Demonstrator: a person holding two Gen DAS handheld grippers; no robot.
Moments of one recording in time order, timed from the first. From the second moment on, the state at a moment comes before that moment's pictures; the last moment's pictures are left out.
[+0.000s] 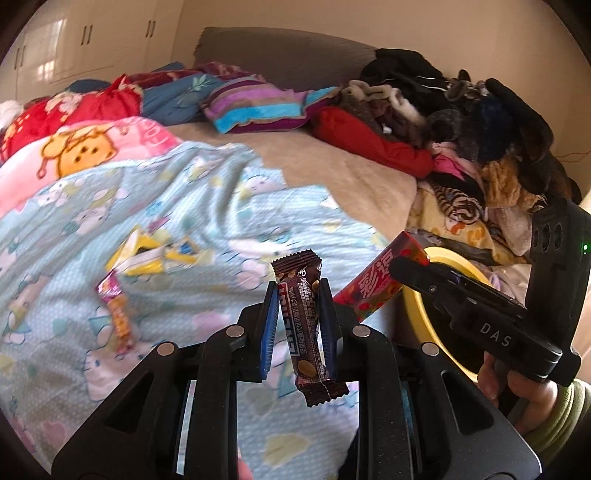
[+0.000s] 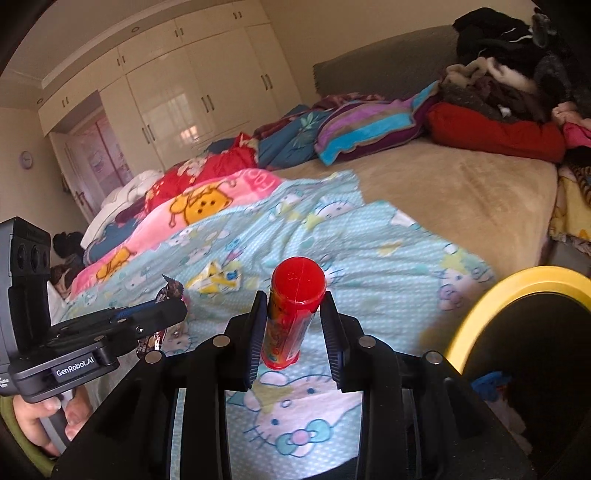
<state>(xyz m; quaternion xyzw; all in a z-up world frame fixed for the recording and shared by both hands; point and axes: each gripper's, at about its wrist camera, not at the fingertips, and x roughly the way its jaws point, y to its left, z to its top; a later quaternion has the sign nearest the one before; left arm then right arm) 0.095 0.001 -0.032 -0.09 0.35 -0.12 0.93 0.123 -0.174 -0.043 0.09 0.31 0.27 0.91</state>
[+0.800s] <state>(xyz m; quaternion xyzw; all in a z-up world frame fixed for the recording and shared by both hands) 0.105 -0.090 -0.009 -0.05 0.33 -0.18 0.93 0.105 -0.284 -0.020 0.13 0.27 0.19 0.93</state>
